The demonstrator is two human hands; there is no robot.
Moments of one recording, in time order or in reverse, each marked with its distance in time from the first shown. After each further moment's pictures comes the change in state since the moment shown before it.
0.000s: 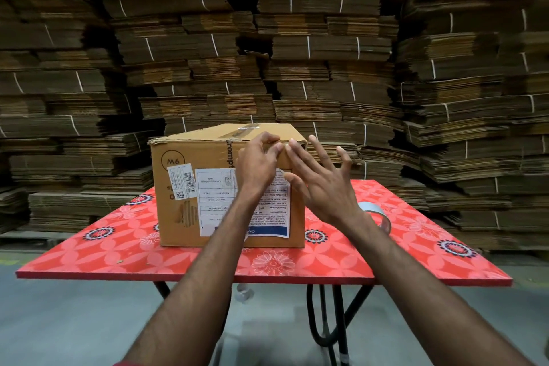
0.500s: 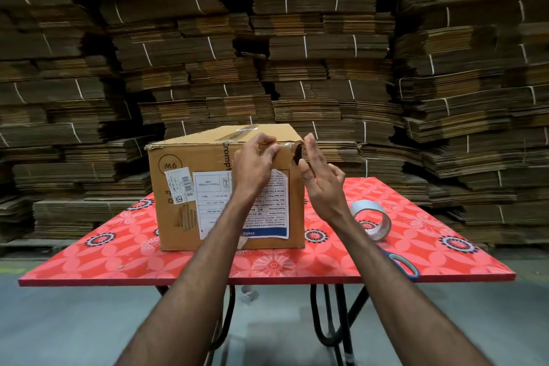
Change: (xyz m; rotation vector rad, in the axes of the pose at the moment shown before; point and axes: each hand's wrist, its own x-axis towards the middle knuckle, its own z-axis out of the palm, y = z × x) left_hand 0.000 0.001 -0.003 -0.023 -0.061 0.012; right_hand -0.002 -0.005 0.012 0.813 -0.019 0.310
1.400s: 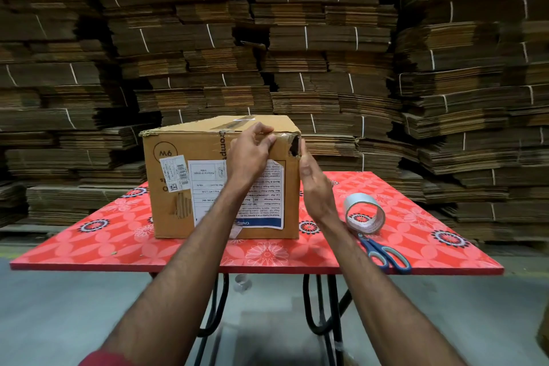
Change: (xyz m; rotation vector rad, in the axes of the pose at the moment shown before) left_hand -0.002 0.002 -0.002 0.003 -0.030 -0.039; right_hand -0.015 0.003 0.019 0.358 0.038 0.187
